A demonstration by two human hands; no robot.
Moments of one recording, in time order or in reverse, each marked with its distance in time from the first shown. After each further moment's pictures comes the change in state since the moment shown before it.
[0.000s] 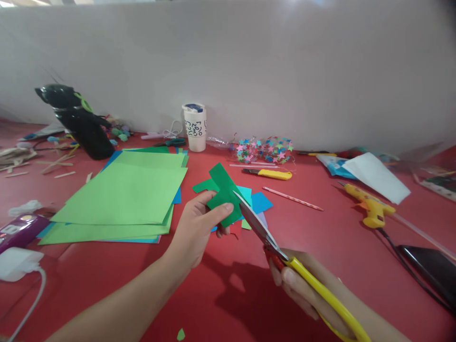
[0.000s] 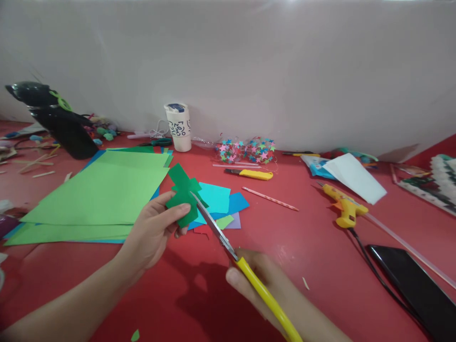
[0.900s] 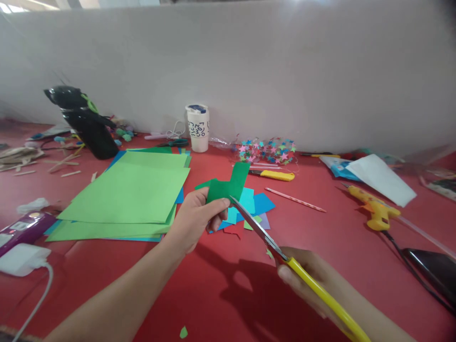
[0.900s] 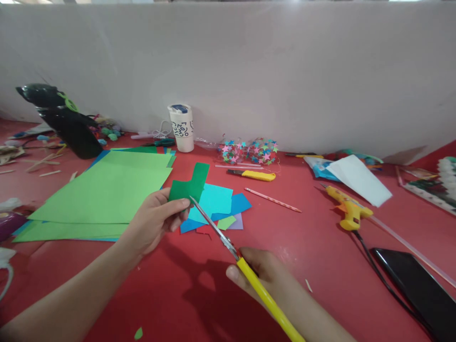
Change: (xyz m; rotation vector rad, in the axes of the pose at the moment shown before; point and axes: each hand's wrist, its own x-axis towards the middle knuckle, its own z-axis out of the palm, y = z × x) left_hand 0.012 0.007 -0.015 0.237 -0.121 0.047; right_hand 0.009 0.001 -0.003 -0.164 0.036 0.071
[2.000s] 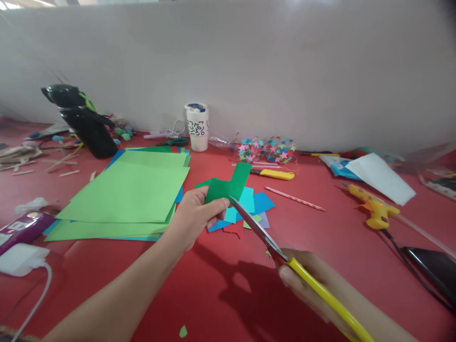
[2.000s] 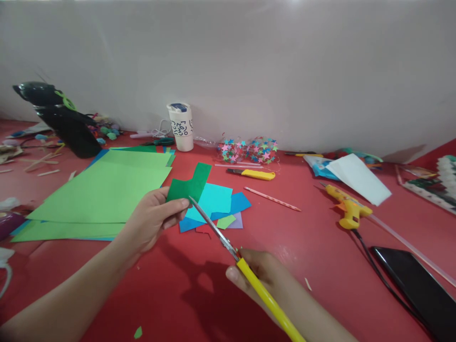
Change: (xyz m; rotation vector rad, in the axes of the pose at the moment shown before) left_hand 0.001 0.006 0.001 0.029 0.020 -0.002; right_hand -0.003 -0.006 0.004 0.020 0.060 0.034
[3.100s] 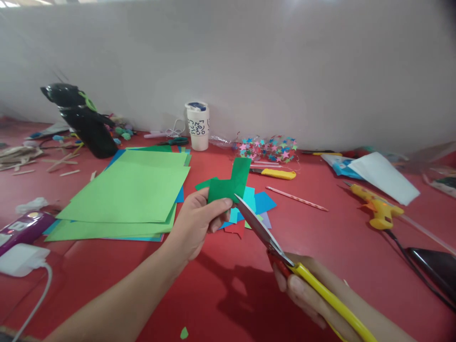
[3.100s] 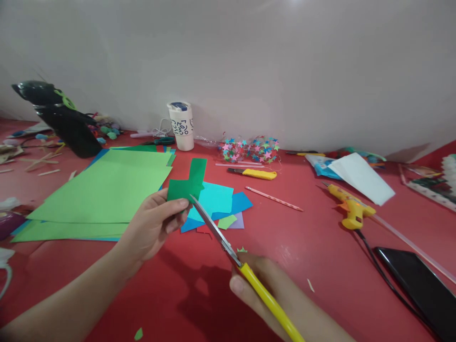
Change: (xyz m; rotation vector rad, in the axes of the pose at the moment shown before) left_hand -0.007 -0.003 0.007 -0.230 -0.010 -0.014; right_hand -0.005 0.003 -0.005 0.092 -0.183 -0.077
